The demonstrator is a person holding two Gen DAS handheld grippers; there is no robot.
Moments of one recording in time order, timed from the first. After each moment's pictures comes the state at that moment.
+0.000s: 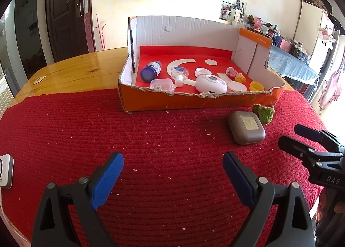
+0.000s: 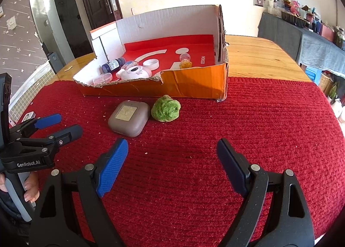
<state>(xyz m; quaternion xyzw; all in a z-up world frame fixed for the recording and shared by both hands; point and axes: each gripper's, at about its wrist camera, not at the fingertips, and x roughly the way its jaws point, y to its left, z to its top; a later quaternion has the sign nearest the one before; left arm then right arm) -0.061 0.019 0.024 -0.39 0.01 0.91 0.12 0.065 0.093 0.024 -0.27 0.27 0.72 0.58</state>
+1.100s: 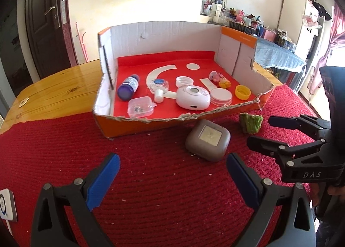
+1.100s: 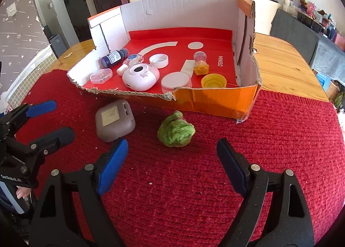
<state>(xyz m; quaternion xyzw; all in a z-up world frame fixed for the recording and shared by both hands) -0.086 0.042 0.039 -0.40 0.06 0.90 0.18 0.047 0.137 0.024 -0.32 0.28 0.72 0.55</state>
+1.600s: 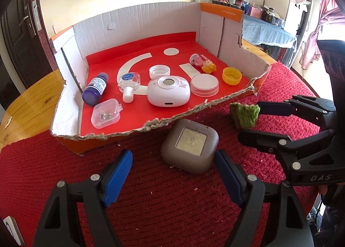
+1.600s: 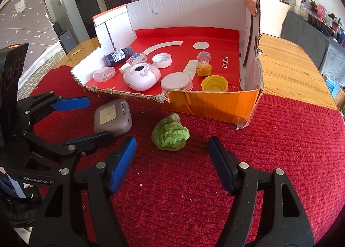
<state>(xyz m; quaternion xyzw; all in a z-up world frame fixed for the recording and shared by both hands) -0.109 0.078 0.025 -0.43 0.11 0.87 0.22 0.055 0.147 0.021 -0.33 0.28 0.74 0.51</state>
